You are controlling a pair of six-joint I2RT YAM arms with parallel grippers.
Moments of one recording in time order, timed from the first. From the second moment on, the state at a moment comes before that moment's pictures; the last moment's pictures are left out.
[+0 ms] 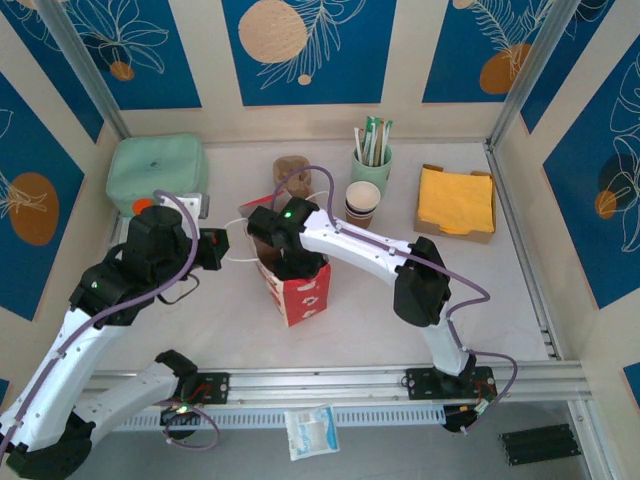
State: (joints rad) left arm -0.55 0.84 1.21 -0.94 -0.03 -0.45; right arm 1.01 2.08 1.95 -1.47 -0.03 0.62
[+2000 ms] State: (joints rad) left arm -0.55 0.84 1.21 -0.94 -0.03 -0.45; right arm 1.01 2.13 2.04 -1.52 -0.02 0.61
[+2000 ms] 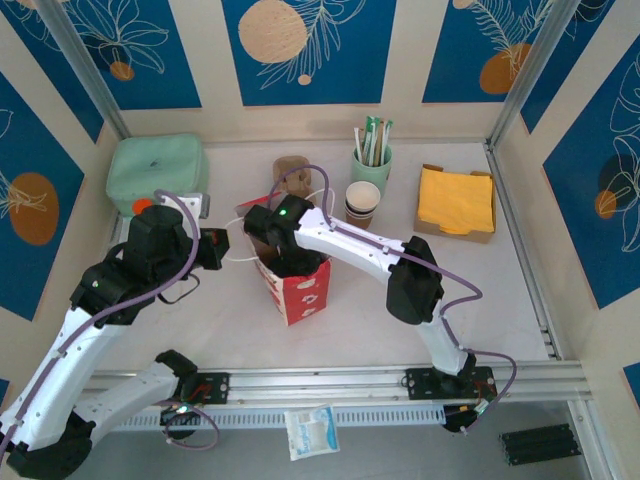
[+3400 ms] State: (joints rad) left arm -0.55 0.85 1.21 -0.94 -0.03 -0.45; right arm 1.01 2.16 2.35 -1.65 0.01 0.60
